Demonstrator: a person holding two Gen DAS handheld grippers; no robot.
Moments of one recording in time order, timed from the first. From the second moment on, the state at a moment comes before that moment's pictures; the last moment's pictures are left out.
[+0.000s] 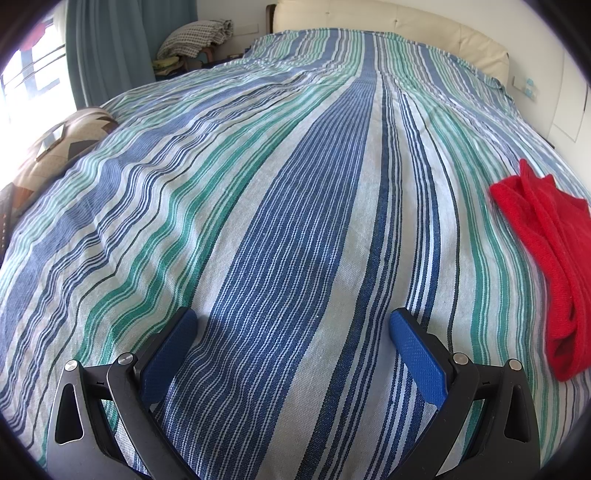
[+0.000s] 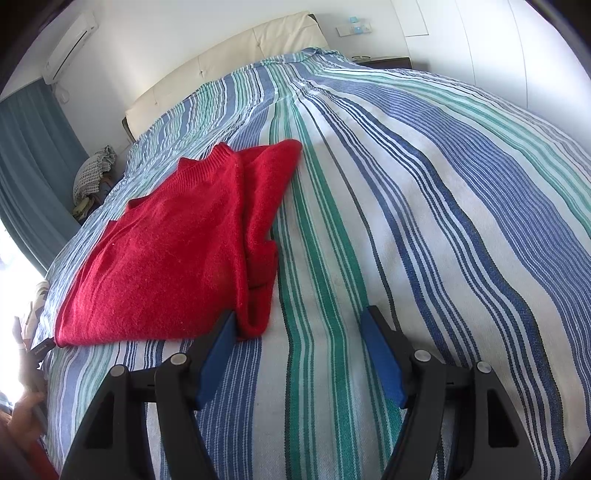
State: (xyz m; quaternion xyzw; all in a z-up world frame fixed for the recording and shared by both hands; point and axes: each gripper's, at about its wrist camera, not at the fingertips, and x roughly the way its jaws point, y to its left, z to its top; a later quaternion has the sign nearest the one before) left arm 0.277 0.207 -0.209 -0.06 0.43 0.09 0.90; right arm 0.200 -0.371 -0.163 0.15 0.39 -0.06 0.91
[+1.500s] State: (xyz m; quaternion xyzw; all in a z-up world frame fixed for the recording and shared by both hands) left arm 0.277 0.208 -0.210 -0.06 0.43 0.09 0.90; right arm 0.201 -0.363 -0.161 0.13 0.40 -0.06 0.91
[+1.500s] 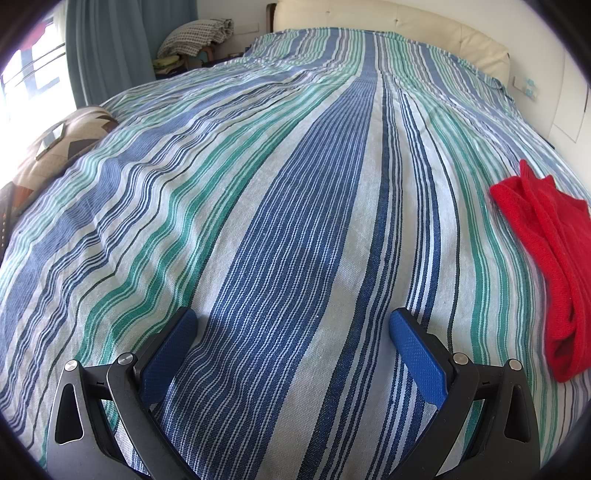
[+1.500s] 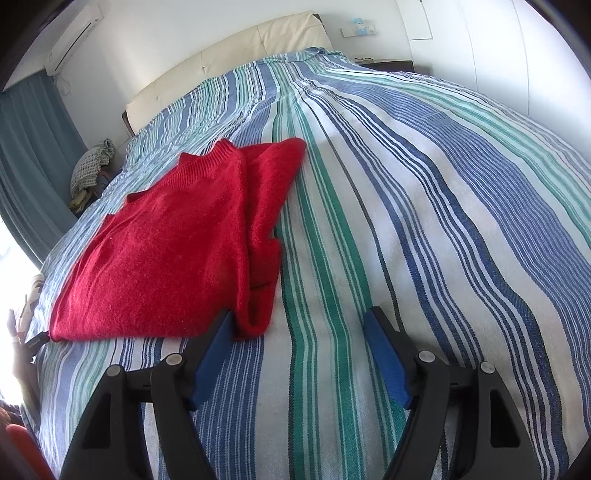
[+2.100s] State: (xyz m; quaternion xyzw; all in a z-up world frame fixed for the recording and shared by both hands) left arm 0.277 0.208 -0.210 -0.06 0.43 0.09 0.90; right arm 0.204 -0.359 -0.162 0.11 0.40 -0.06 0.91
